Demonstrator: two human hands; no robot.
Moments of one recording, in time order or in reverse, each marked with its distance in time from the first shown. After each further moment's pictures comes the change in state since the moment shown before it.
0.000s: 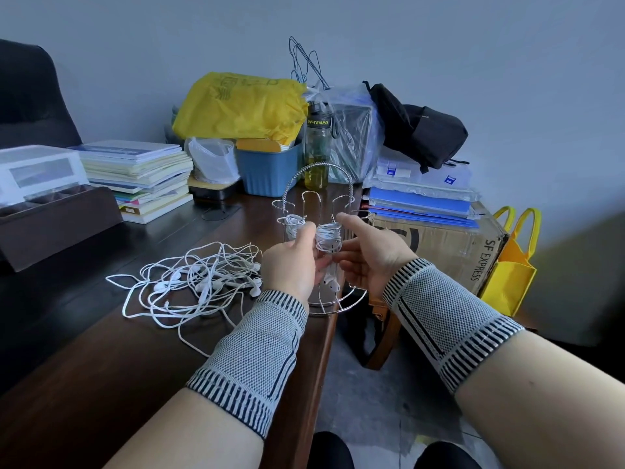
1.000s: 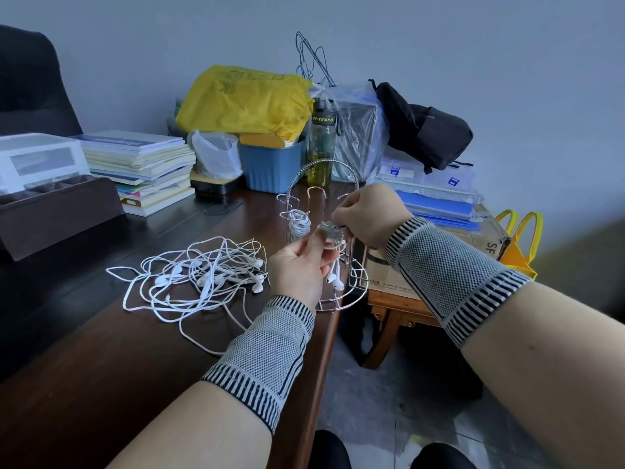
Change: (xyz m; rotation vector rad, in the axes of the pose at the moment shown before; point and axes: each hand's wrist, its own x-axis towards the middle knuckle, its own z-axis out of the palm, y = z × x) left_hand 0.007 -0.023 0.002 -0.202 -0.039 0.082; right_hand 0.004 -0.041 0.011 -0.846 0.084 -0.523
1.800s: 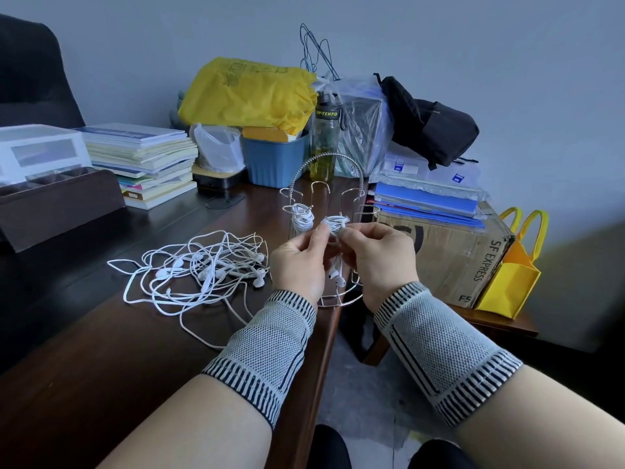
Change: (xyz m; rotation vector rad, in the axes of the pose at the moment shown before) left_hand 0.001 -0.002 0.000 0.058 0.049 0.042; right_hand -0.039 0.029 0.046 0.797 0.279 0.207
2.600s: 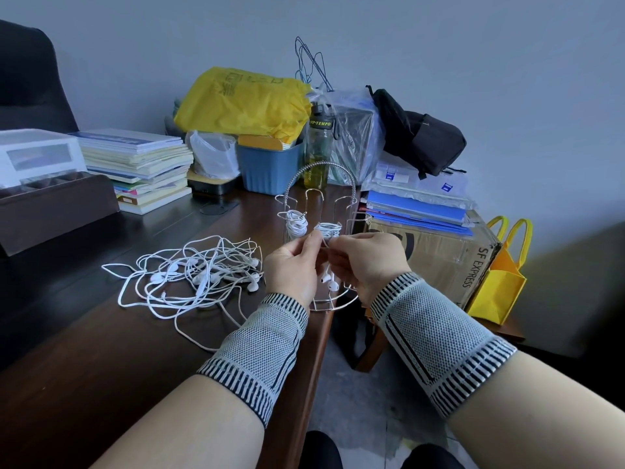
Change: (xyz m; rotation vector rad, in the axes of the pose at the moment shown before) left_hand 0.000 0.001 -0.002 0.020 -0.007 -0.016; right_hand -0.003 -0.018 -0.001 0.025 -0.093 0.225
